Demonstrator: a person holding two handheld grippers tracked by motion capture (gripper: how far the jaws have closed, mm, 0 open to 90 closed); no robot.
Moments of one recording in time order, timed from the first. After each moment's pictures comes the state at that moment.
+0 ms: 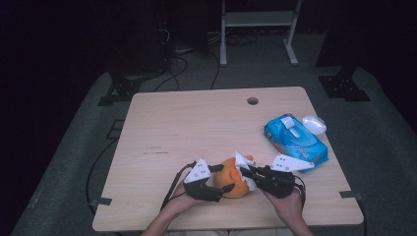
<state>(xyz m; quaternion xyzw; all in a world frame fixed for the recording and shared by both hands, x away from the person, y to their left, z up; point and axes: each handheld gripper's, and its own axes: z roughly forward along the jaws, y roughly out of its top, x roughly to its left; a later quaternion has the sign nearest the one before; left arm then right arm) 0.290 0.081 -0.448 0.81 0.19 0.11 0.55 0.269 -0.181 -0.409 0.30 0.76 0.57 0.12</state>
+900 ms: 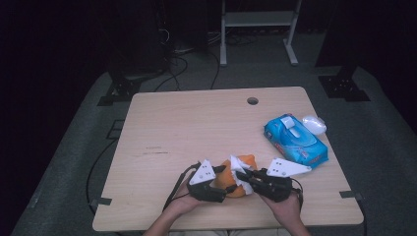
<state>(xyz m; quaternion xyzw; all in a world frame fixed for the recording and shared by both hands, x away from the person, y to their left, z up) 0.283 0.070 -0.445 0.82 0.17 0.12 0.53 0.257 -0.169 -0.403 0.26 0.77 0.57 0.12</state>
